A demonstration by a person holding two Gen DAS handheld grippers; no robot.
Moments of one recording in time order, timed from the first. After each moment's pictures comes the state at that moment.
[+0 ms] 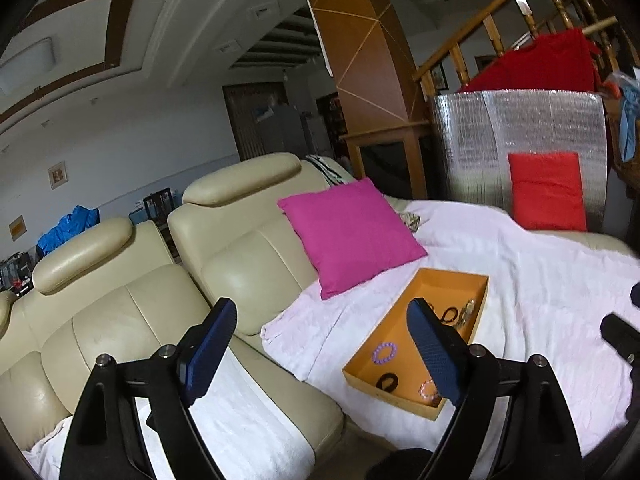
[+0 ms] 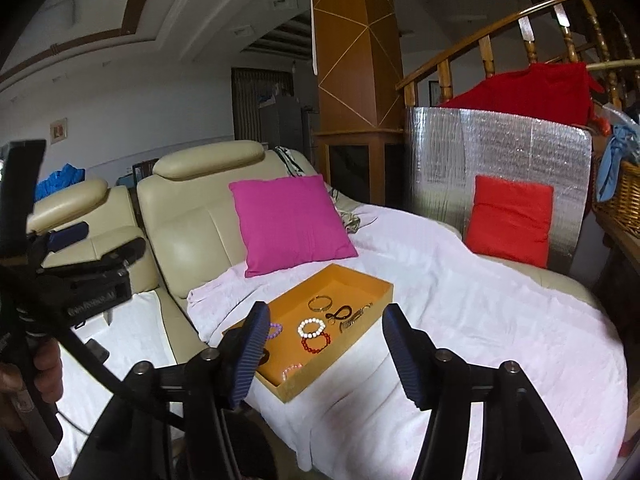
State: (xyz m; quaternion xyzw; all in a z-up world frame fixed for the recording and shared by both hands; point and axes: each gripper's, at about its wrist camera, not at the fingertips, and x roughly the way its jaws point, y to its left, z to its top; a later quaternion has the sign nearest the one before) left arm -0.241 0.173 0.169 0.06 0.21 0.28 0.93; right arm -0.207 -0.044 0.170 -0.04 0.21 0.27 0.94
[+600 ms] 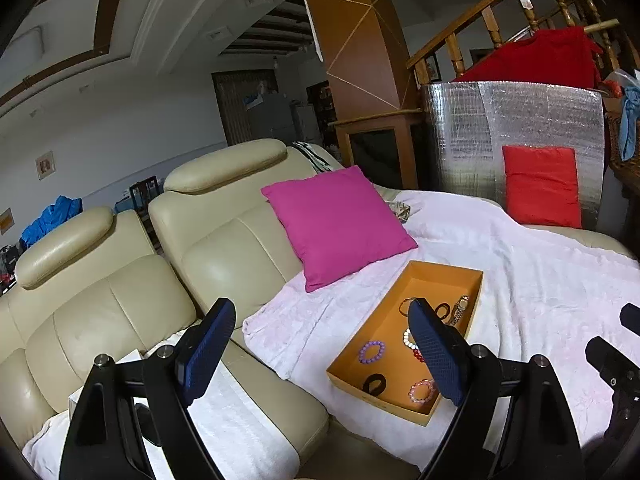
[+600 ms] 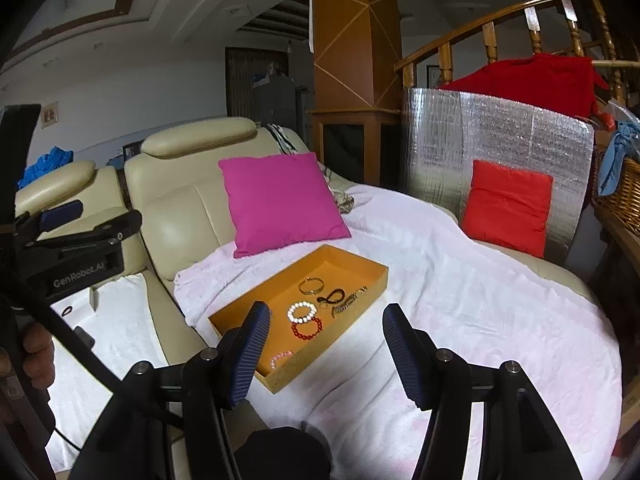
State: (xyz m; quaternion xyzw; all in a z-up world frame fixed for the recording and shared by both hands) left arm -0.203 0.181 0.150 0.04 0.23 0.27 0.93; right arm -0.180 -0.030 0.150 -0.06 0.25 0.26 0.93
